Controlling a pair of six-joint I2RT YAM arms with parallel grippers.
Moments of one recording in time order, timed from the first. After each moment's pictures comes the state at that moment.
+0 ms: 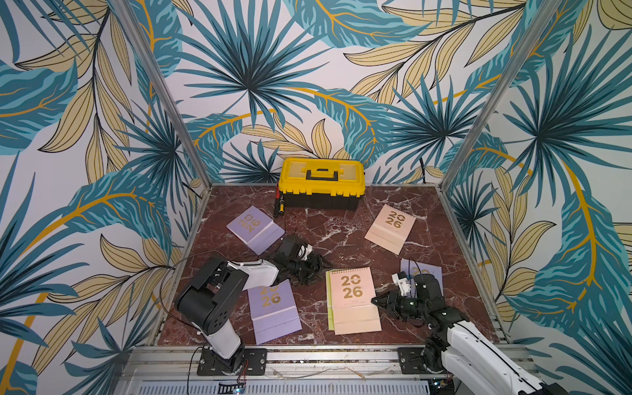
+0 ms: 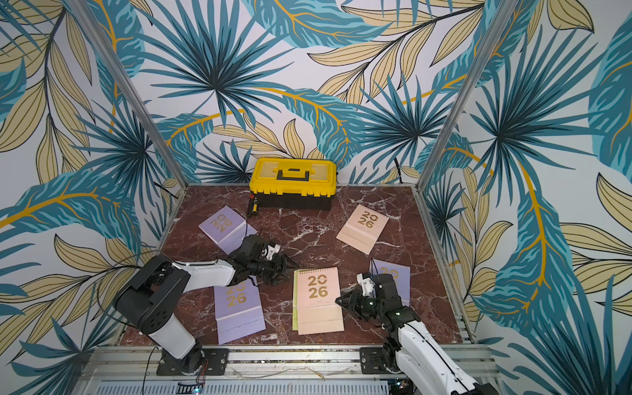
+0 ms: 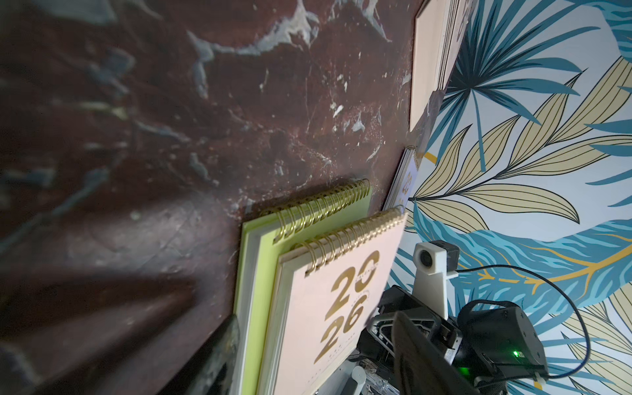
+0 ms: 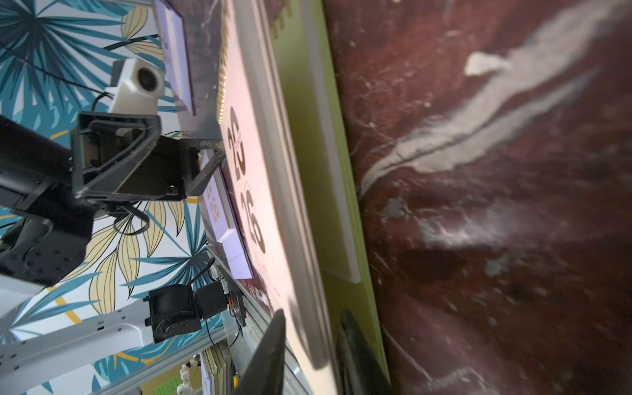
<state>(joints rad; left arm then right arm) -0.53 1.67 0.71 0.19 0.68 -1.15 0.23 0.74 0.16 -0.28 -0.66 0.87</state>
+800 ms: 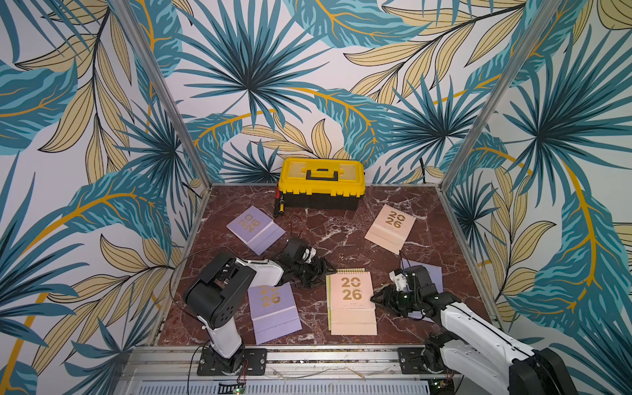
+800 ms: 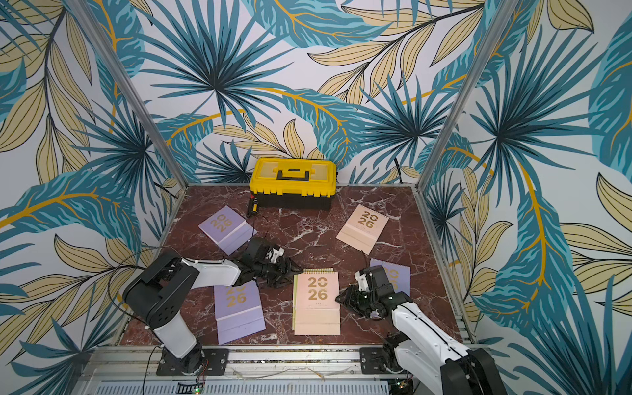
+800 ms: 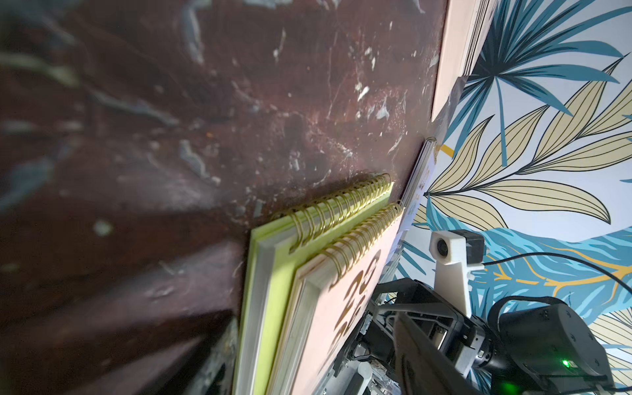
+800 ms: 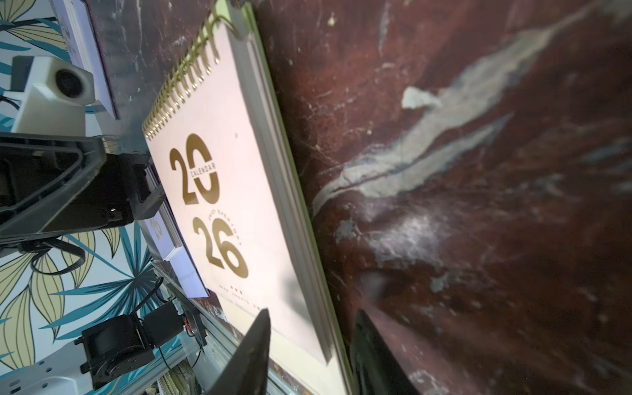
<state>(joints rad) -0.57 1.73 0.73 0.20 0.67 -1.15 0.30 0.98 0.30 -0.33 -0.51 0.82</state>
